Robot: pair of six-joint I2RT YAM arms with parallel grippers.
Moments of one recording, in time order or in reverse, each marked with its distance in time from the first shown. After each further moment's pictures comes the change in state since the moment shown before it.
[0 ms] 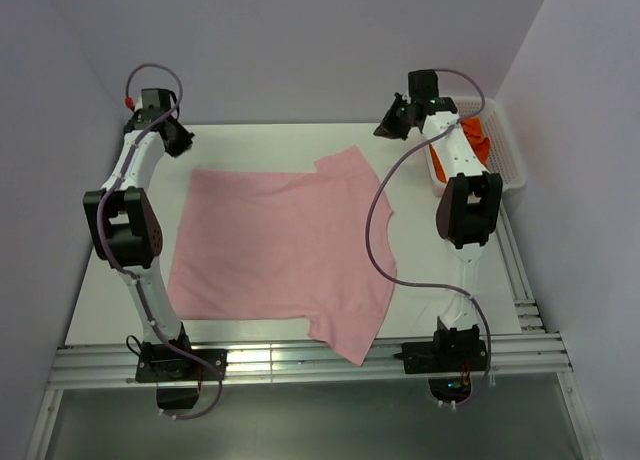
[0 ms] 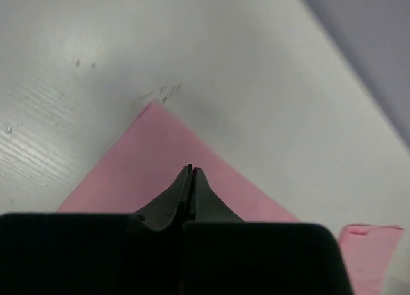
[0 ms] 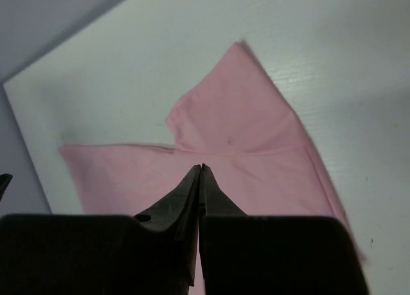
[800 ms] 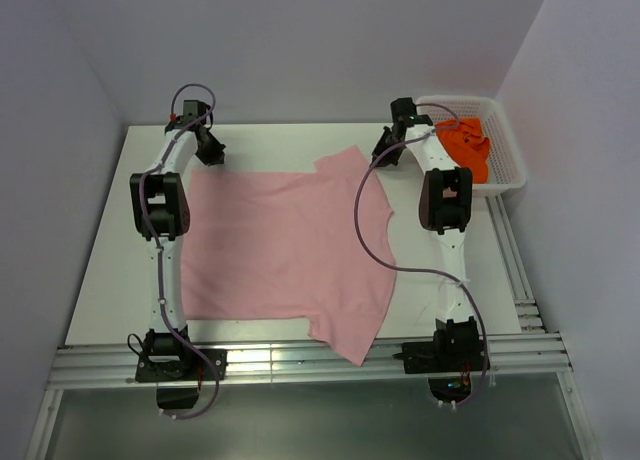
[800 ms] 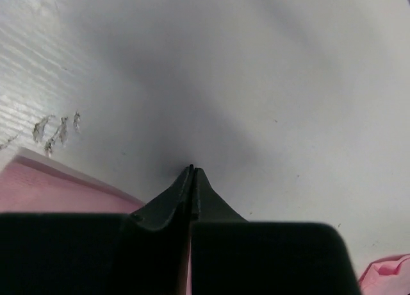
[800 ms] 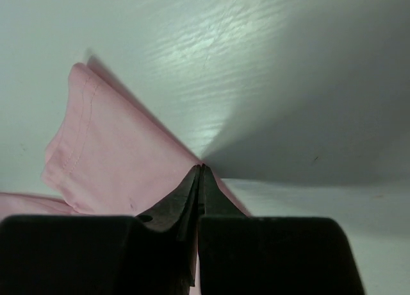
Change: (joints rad) left arm -0.080 0.522 0.408 -0.156 0.089 -0.044; right arm 0.021 0.368 0.198 -0.160 0.076 -0.010
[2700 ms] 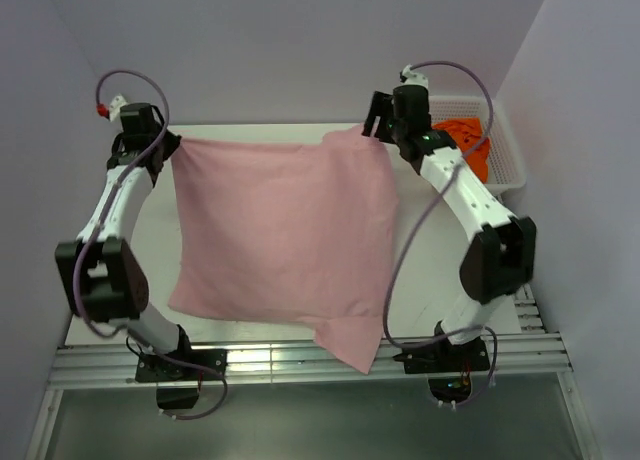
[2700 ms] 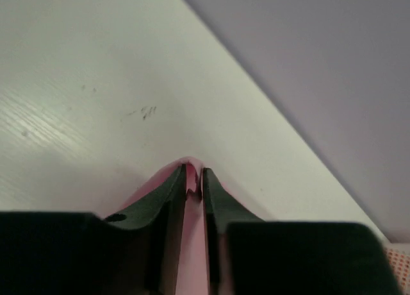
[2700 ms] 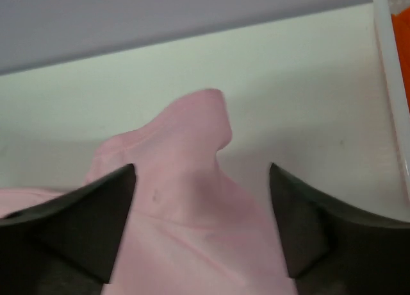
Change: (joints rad) left arm 0.080 -0.979 -0.884 0.475 -0.138 0.008; right arm 0.174 -0.956 -0.808 0.550 0.355 -0.234
